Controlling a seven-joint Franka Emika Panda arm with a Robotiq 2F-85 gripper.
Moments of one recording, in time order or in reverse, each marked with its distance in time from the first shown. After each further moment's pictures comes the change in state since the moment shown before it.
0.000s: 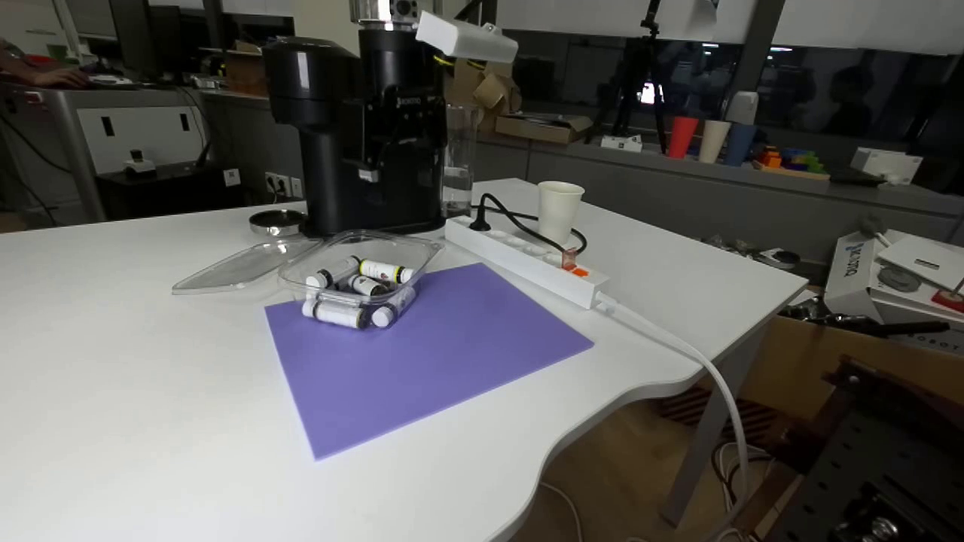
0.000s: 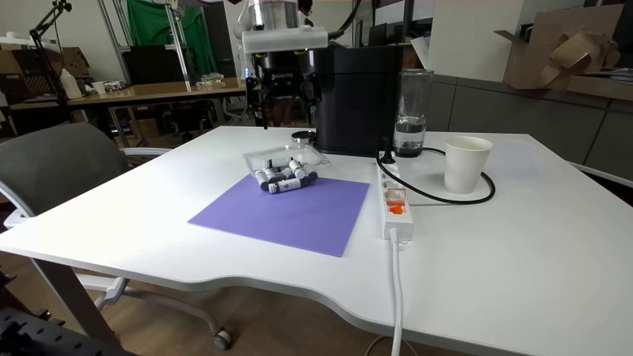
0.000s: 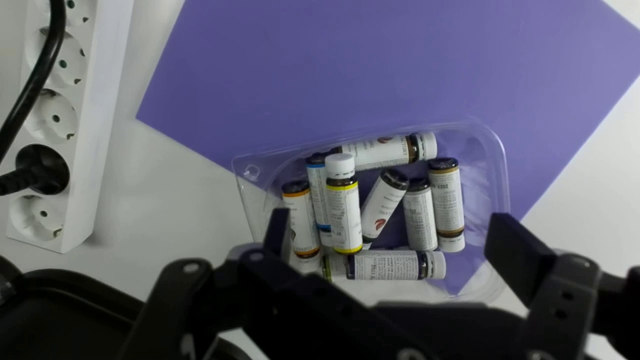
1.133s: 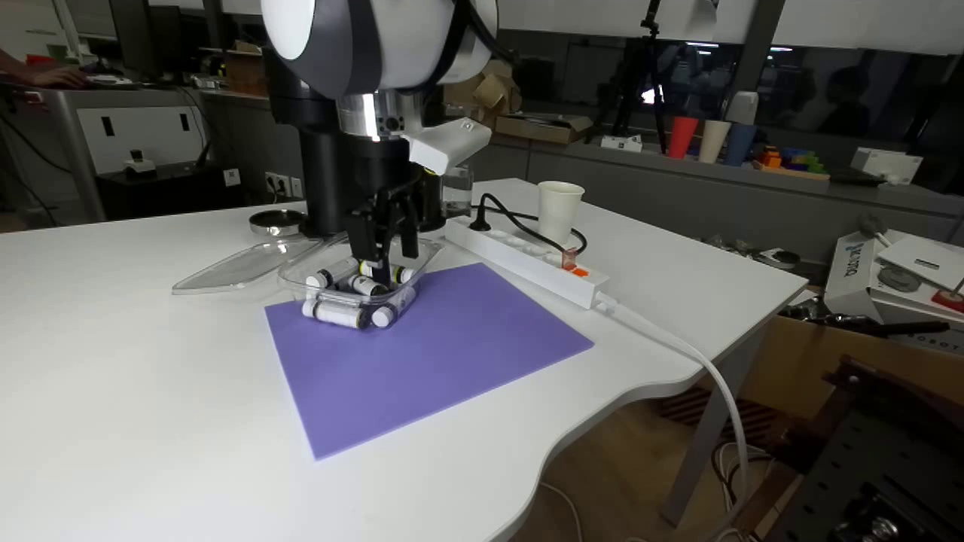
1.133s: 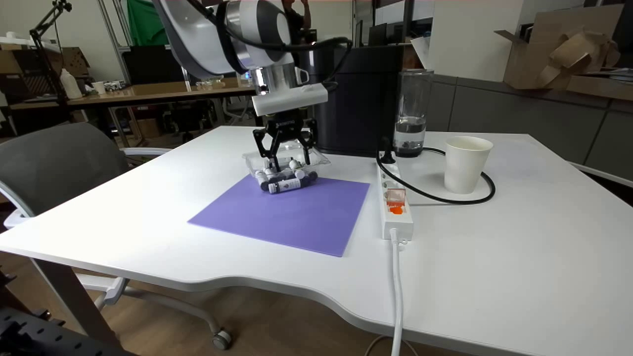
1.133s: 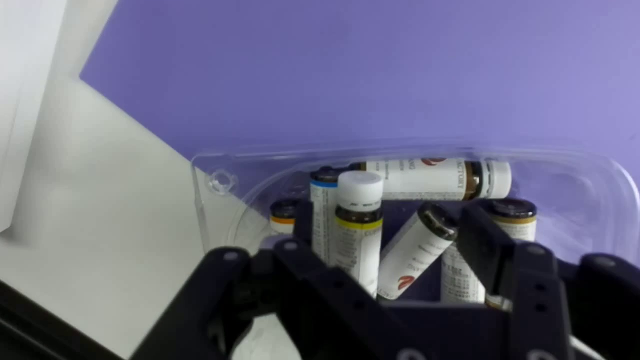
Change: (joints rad) arm 0.028 0.223 -0.012 0.043 -0.164 0.210 0.037
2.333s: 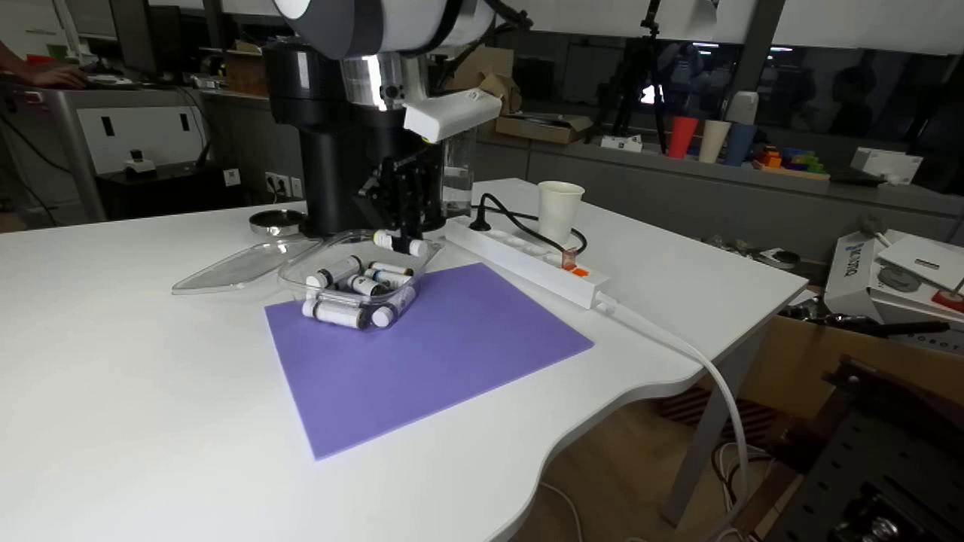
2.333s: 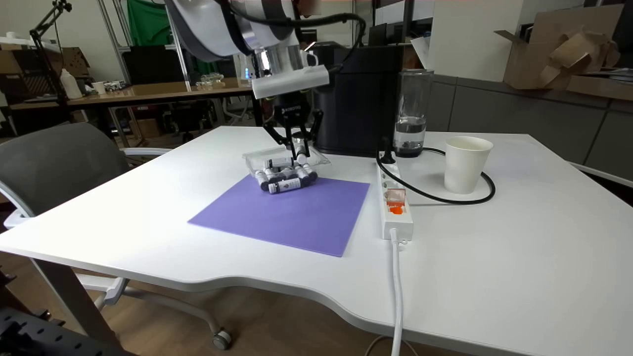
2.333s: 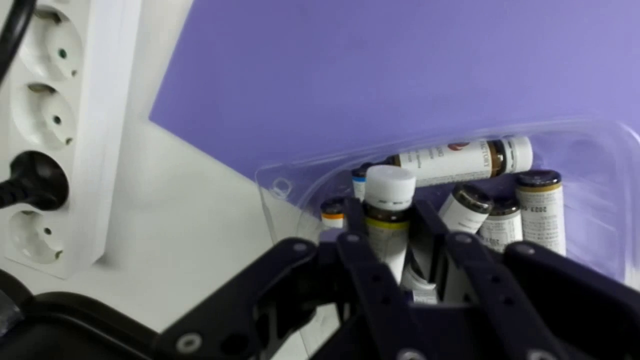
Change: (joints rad) arm 0.031 -0.054 -0.050 0.017 -0.002 -0.077 0.143
